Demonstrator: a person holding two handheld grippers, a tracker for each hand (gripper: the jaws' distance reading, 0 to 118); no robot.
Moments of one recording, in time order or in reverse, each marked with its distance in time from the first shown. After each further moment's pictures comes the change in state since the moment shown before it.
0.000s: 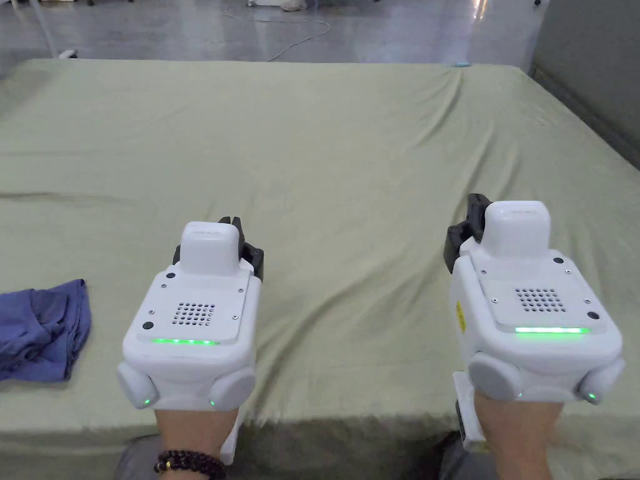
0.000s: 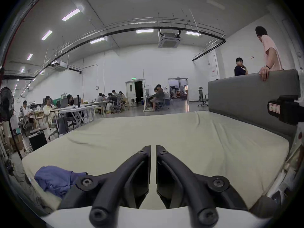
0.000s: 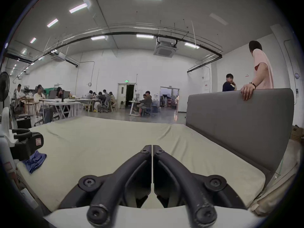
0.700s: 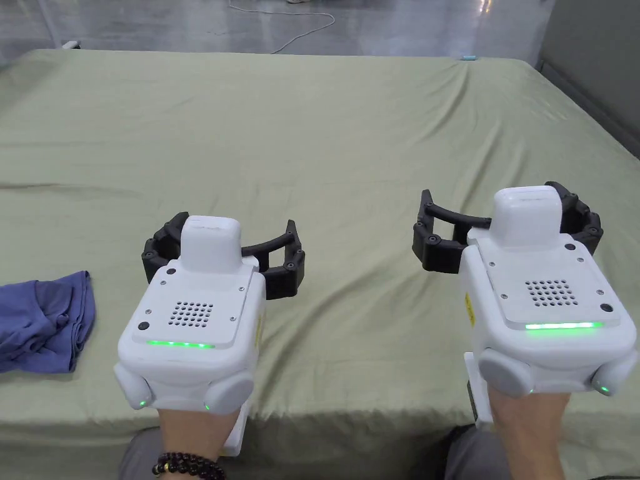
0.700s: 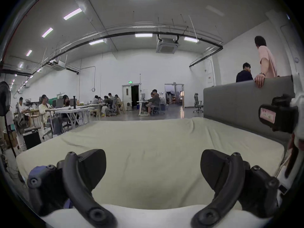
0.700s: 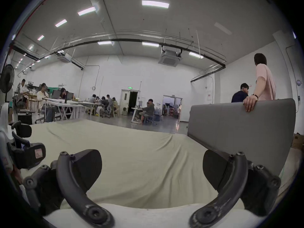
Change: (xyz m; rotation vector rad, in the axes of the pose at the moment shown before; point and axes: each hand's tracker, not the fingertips) left arm -0.009 0.001 0.003 0.072 -0.064 0.050; right arm 0.001 0.002 -0.005 0.090 0.029 0.063
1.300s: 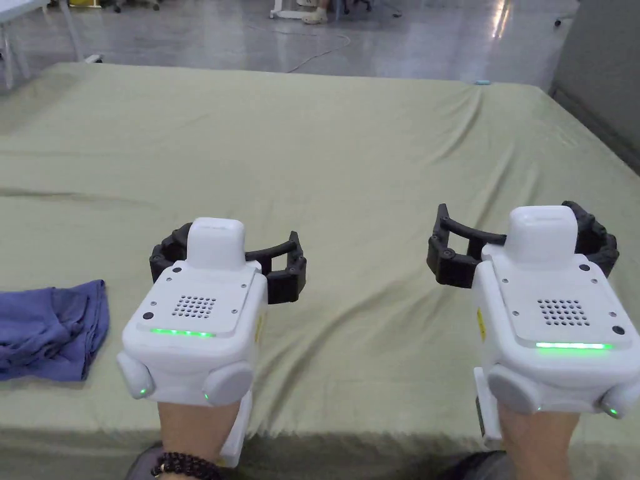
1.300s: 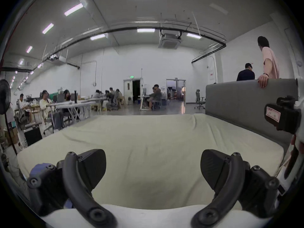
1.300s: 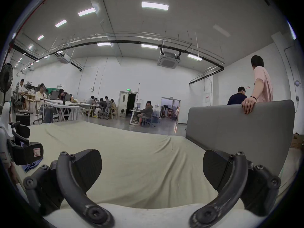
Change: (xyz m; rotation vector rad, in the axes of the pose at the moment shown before) left arm -0.017 0.011 -0.009 -0.093 0.018 0.030; right arm -0.008 0.008 -0.004 0.023 -0.026 -0.001
